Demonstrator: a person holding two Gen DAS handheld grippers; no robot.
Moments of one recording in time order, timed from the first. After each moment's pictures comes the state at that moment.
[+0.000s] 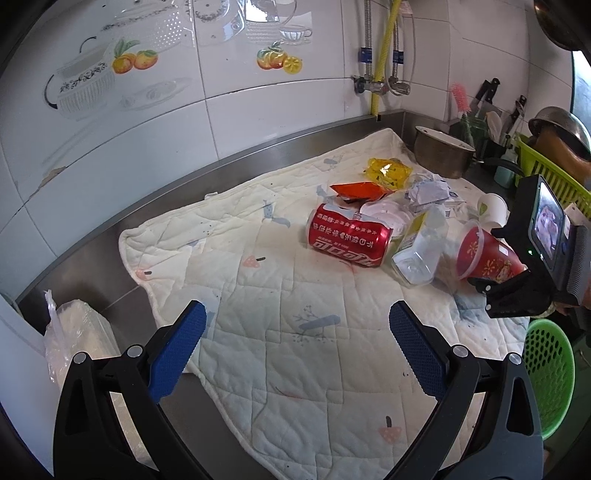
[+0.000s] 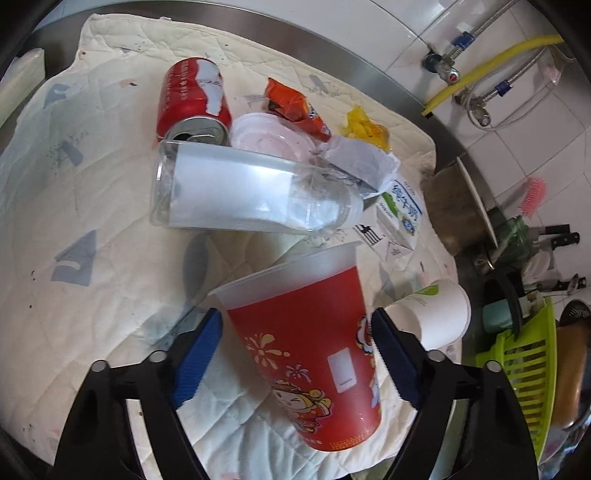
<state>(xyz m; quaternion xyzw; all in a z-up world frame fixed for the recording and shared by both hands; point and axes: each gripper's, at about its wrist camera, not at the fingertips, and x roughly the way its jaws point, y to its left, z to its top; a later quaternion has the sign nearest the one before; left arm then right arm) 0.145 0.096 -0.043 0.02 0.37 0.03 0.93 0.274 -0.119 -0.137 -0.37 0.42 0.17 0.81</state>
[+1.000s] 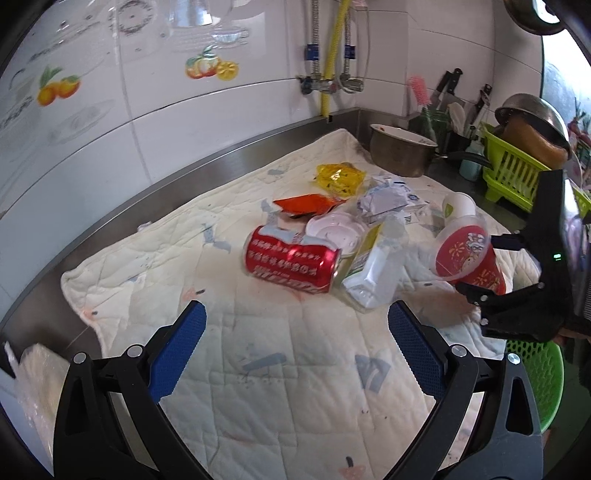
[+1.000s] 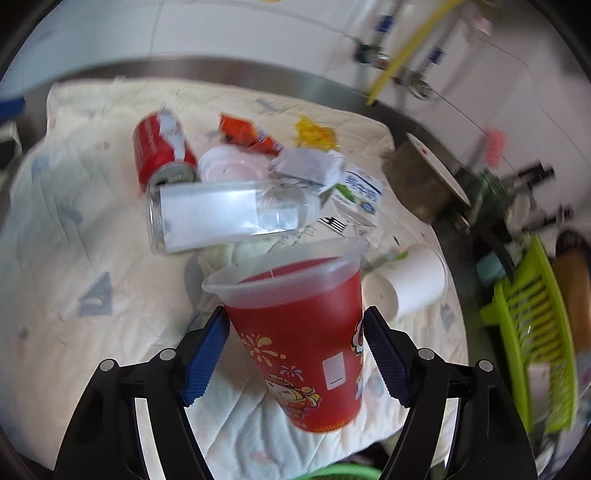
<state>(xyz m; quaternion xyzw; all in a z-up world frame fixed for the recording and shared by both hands) 0.192 0.052 -0.049 0.04 0.36 -0.06 0.93 0.251 -0.148 -0.101 -0.24 0.42 0.12 0.87</state>
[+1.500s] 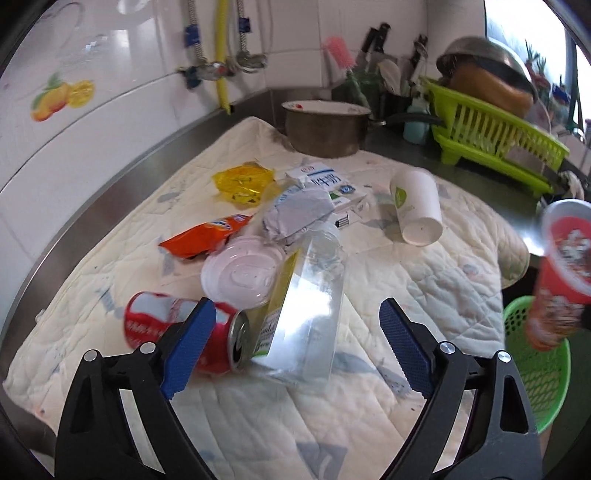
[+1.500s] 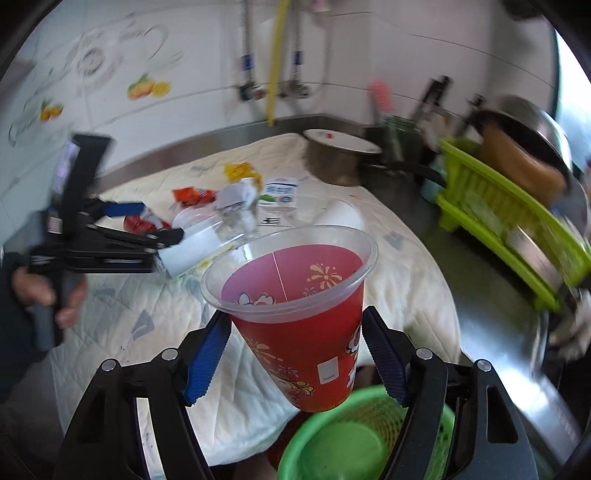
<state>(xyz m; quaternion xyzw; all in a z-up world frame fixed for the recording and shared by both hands) 0.282 -0.039 -0.089 0.12 0.39 -0.17 0.90 0.153 -0.230 -0.041 -0.02 0.38 0.04 0.92</state>
